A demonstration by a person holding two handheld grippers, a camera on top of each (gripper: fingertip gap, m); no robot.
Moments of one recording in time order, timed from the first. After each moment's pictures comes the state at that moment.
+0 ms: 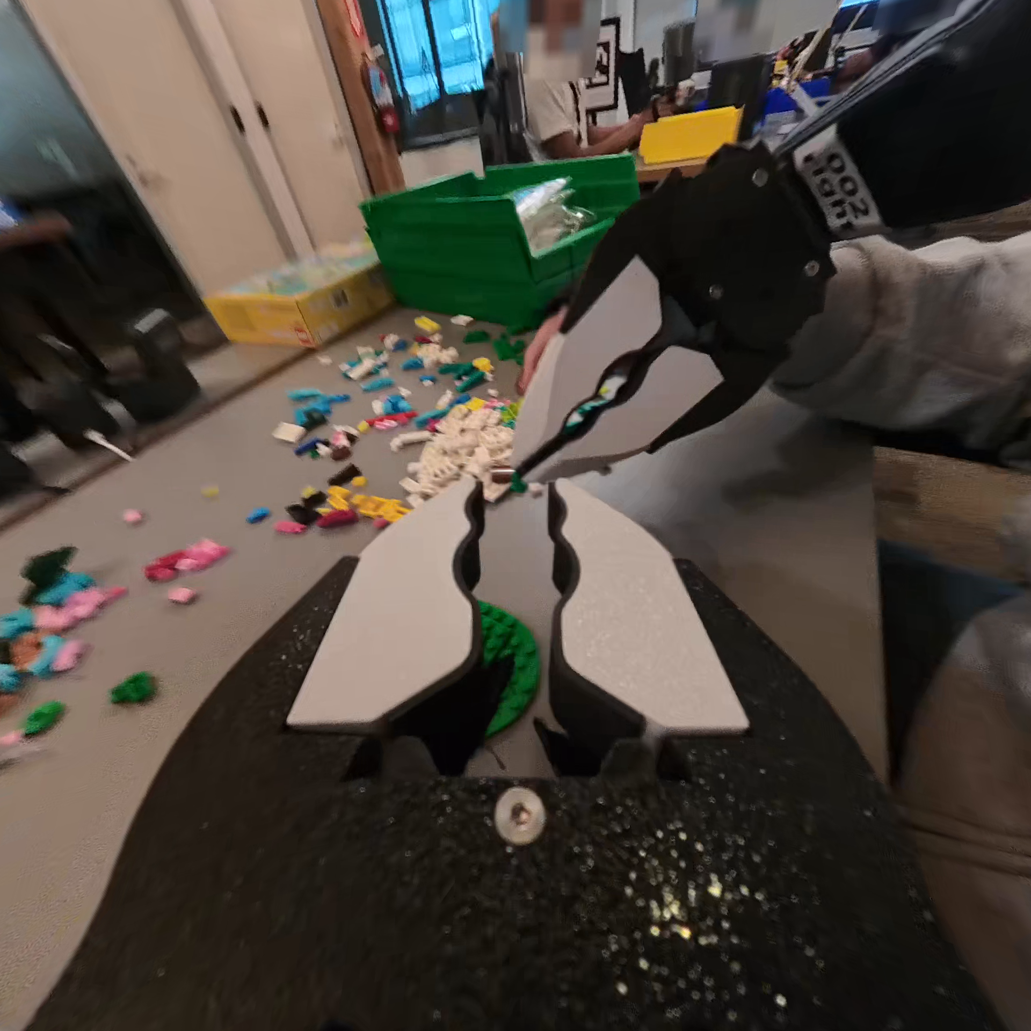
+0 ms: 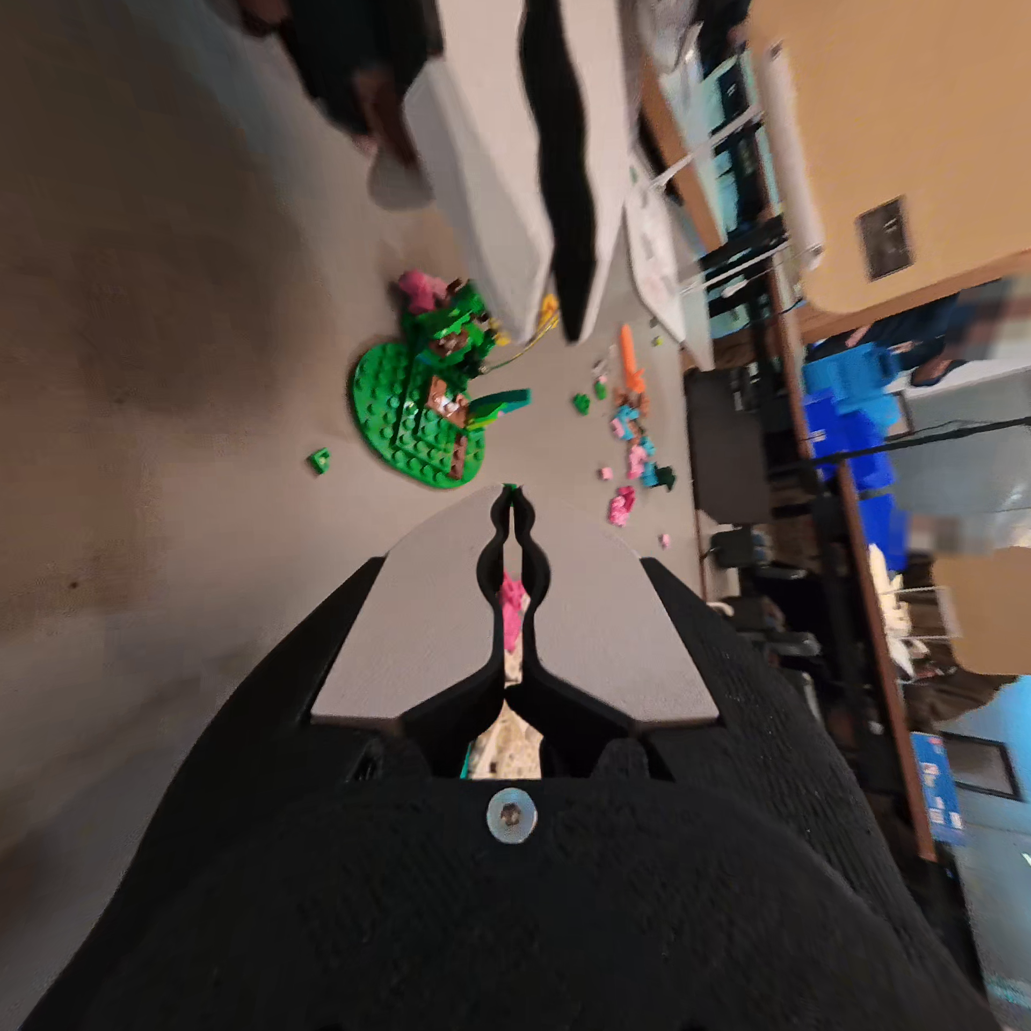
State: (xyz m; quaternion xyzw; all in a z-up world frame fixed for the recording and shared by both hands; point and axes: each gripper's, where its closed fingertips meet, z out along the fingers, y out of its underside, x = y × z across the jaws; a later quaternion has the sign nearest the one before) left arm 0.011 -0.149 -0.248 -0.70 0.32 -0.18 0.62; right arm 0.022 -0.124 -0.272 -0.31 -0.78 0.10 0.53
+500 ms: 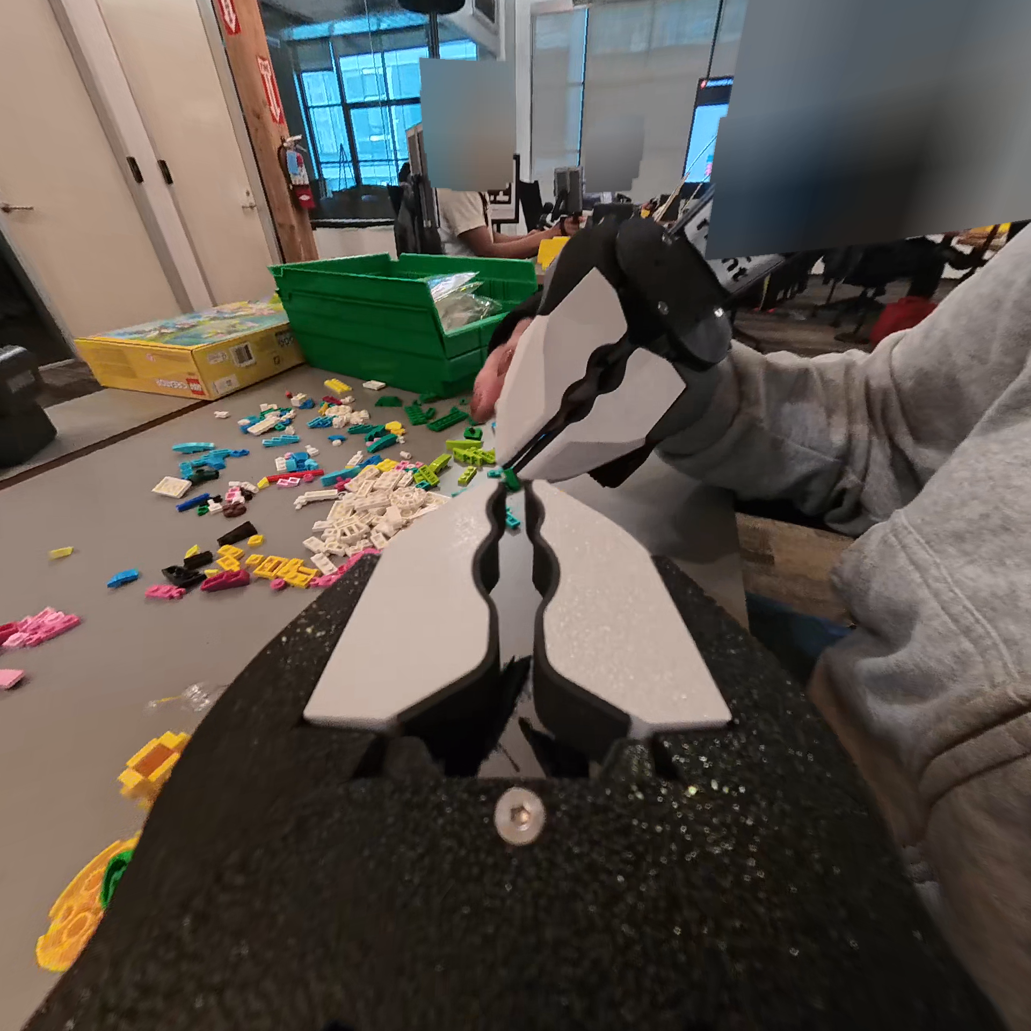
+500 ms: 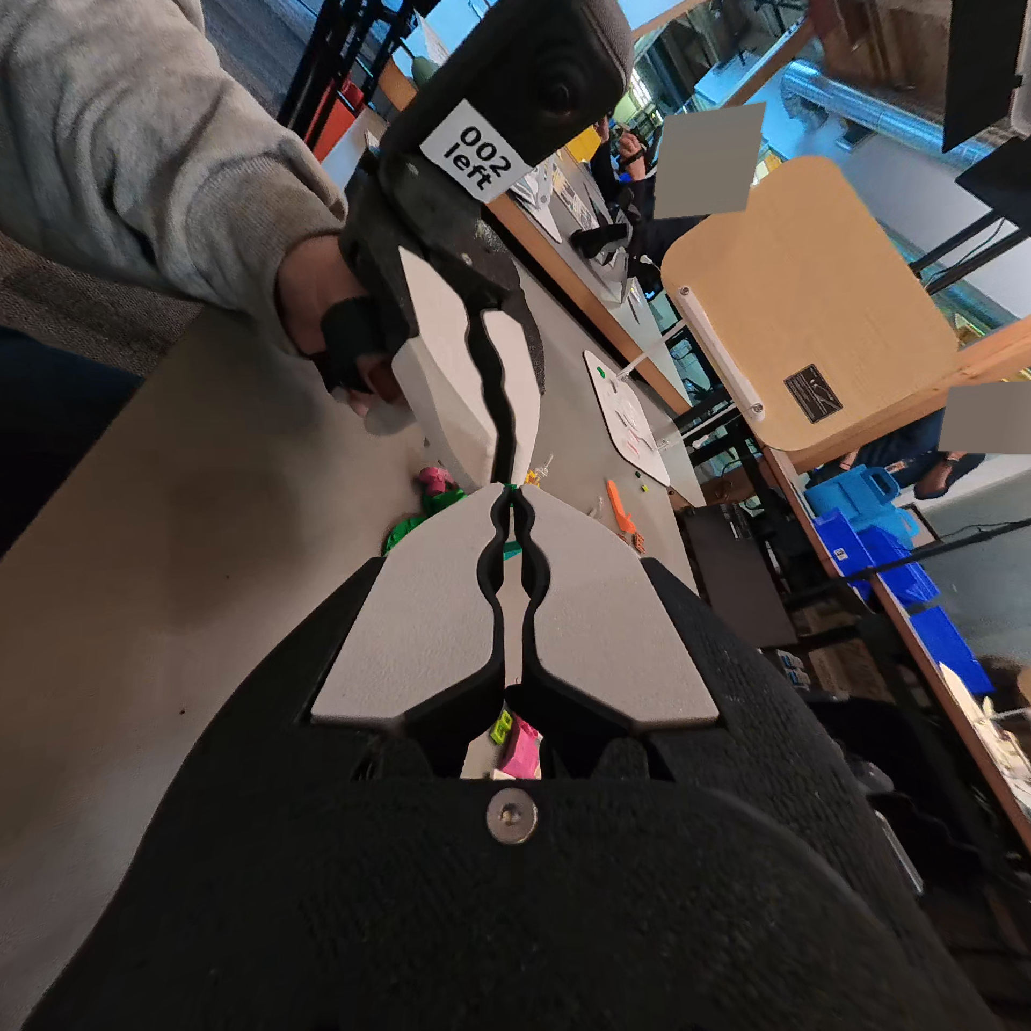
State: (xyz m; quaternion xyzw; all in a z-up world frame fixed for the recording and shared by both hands) left arm 0.034 -0.169 -0.230 -0.65 0.32 -0.30 0.63; right arm 0.022 -0.171 -0.223 -0.26 -0.73 0.26 0.57
